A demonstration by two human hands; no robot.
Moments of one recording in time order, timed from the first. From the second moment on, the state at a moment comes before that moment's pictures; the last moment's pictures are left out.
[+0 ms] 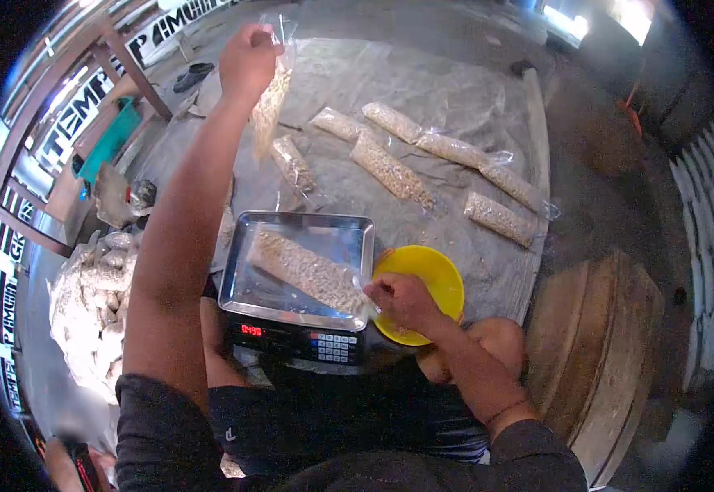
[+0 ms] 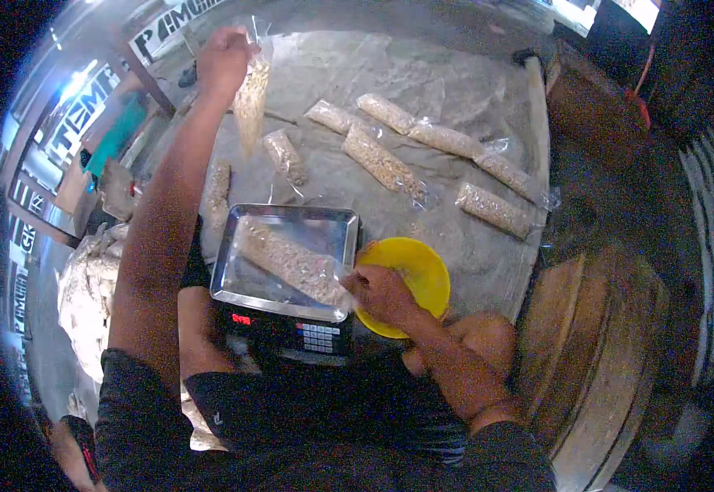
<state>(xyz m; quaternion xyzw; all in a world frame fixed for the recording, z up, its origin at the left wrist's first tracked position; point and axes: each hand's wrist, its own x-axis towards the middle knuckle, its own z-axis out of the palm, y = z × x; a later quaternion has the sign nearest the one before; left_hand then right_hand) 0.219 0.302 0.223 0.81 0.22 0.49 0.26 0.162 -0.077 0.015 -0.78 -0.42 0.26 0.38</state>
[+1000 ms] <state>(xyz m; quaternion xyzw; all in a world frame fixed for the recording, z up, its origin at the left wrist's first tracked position) -0.243 0.109 -0.004 0.86 0.50 0.11 -0.07 0.232 -0.115 0.025 -0.83 -0.41 0.24 0.29</state>
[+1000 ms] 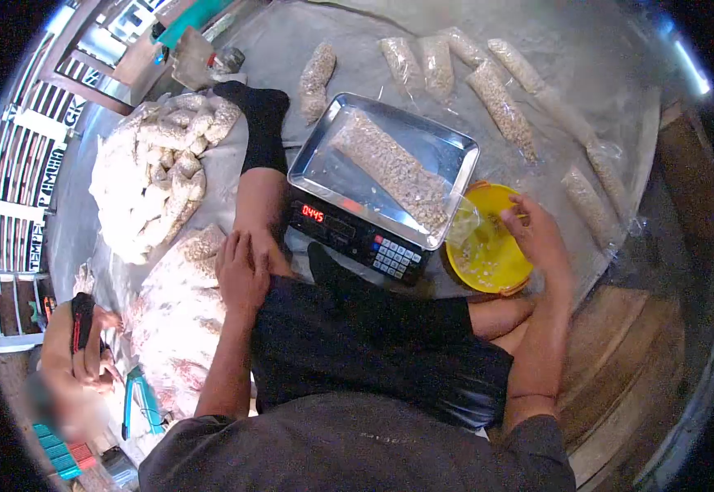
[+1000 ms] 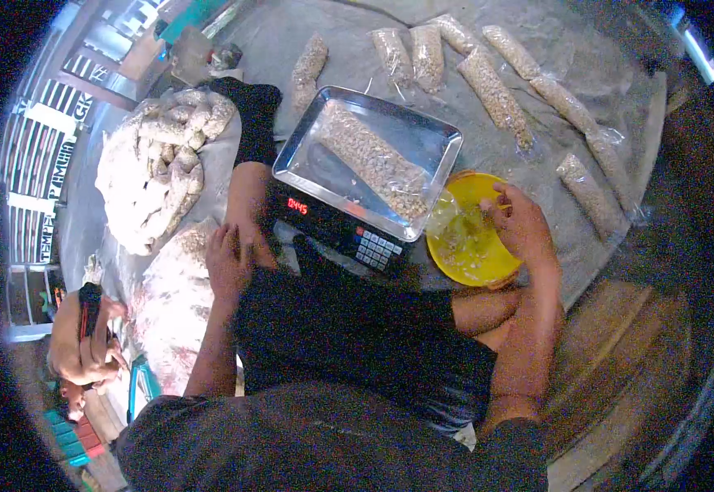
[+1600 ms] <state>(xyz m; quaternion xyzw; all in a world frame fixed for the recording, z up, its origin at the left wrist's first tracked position) -0.187 0.118 -0.003 0.83 0.53 0.16 0.04 0.344 -0.005 -0.027 -0.85 -0.33 0.12 0.40</state>
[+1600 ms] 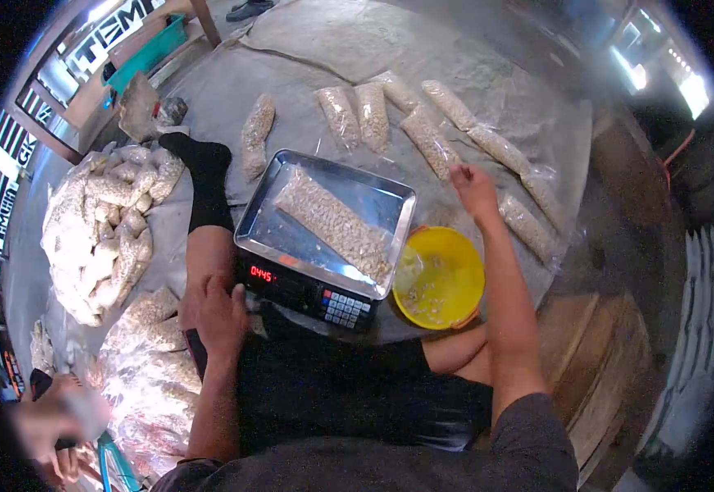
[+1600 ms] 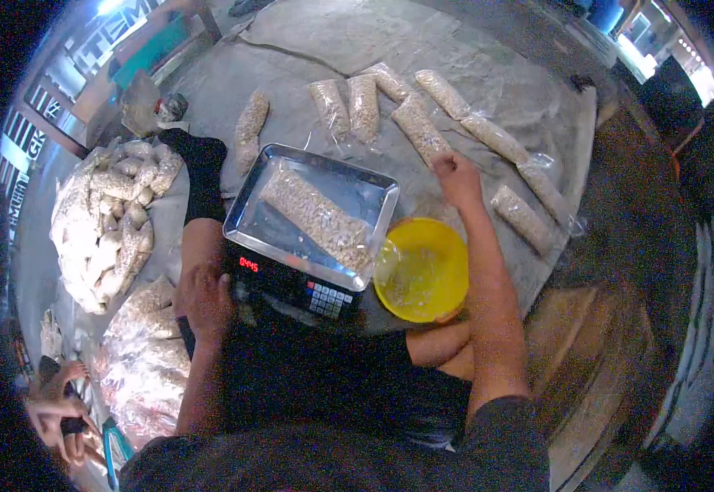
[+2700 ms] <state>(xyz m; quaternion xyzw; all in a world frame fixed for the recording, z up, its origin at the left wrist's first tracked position) 0.012 0.040 -0.007 0.96 0.03 0.22 0.16 0.268 -0.156 0.262 -0.78 -0.23 -0.13 0.56</state>
